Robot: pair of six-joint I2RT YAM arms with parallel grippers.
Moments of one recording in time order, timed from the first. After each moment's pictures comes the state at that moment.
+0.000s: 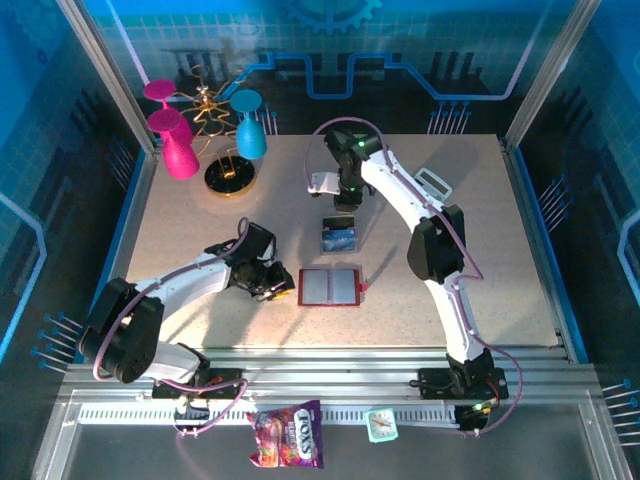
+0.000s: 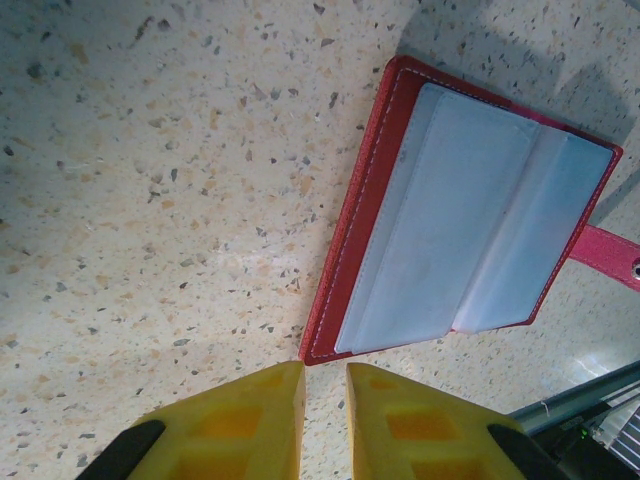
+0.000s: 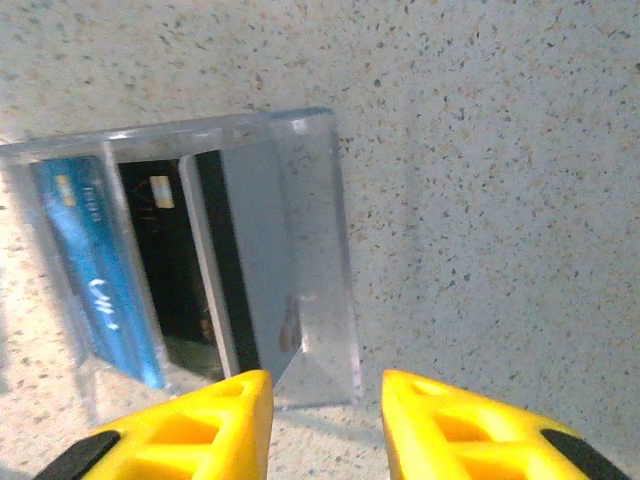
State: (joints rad) left arm -0.45 1.41 0.73 -0.50 0.41 -0.90; right arm 0.52 2.32 2.31 -1.27 -0.01 -1.00
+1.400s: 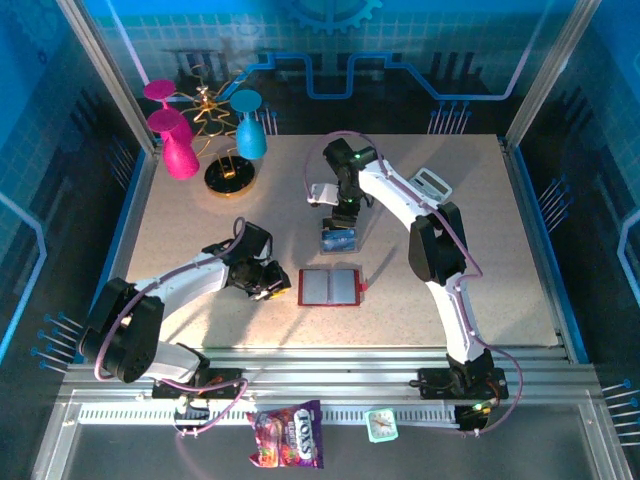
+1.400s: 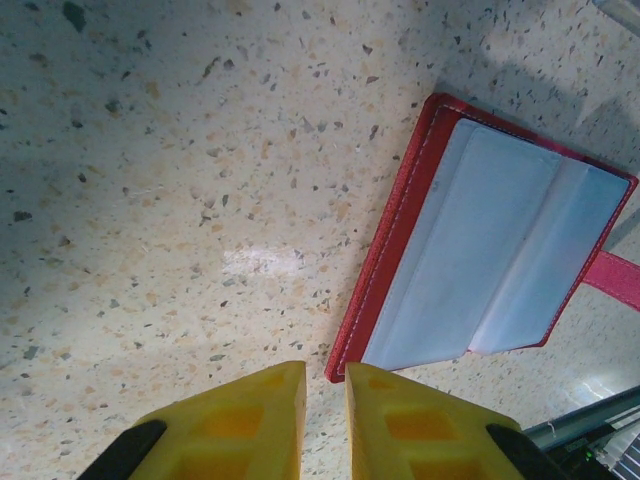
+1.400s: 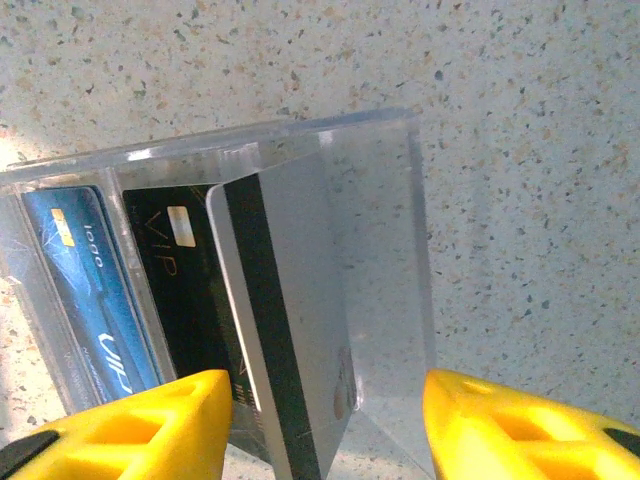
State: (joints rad) left arm -0.42 1.41 0.72 -0.50 0.39 -0.90; right arm 0.53 2.31 2.13 -1.14 -0.02 -0.94
